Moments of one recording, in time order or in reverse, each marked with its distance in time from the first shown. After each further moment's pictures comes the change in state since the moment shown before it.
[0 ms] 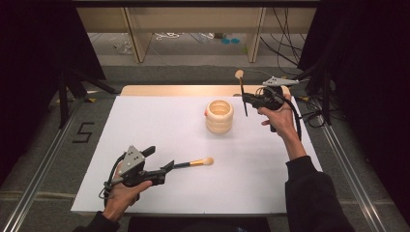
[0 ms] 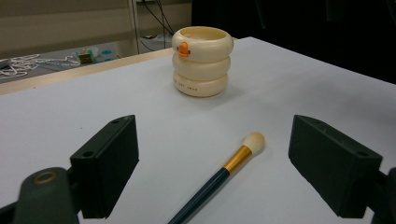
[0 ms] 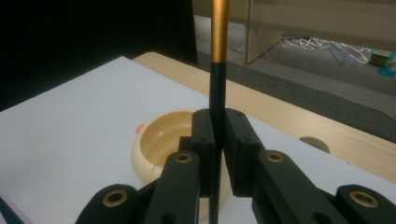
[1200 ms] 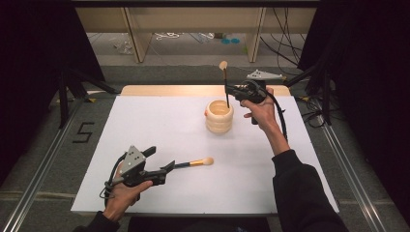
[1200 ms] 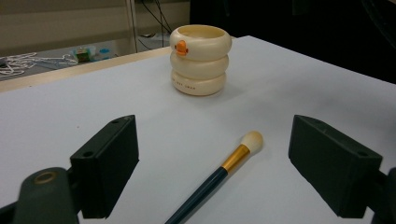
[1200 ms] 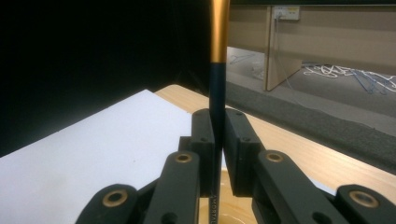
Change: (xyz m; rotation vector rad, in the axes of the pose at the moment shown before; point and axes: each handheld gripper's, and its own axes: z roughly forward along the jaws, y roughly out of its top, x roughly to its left) left arm -0.001 -0.001 0.002 0.003 -0.004 -0.010; right arm 0.020 0.020 0.042 -0.102 0.076 0.010
